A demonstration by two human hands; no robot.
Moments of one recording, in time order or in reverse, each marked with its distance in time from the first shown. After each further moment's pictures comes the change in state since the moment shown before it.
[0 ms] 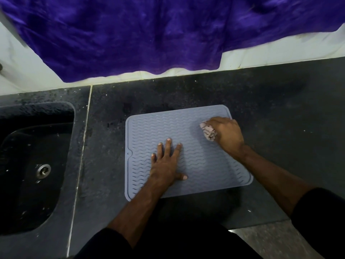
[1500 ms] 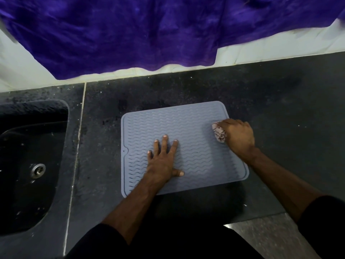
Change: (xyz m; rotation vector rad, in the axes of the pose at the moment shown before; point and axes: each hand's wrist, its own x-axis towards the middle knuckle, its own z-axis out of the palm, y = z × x) left_hand -0.001 0.000 -0.001 0.002 -0.012 0.009; right_hand -0.033 0.029 -0.005 -0.154 -0.045 0.139
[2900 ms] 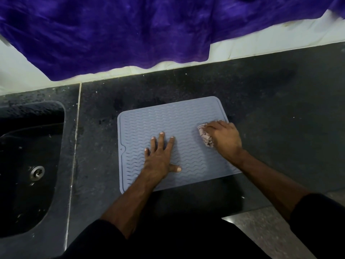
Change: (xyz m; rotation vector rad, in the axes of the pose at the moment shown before) left_hand -0.001 0.000 0.003 -0.001 0.010 -0.003; right_hand -0.021 -0.031 0.003 -0.038 -0.037 -0.124
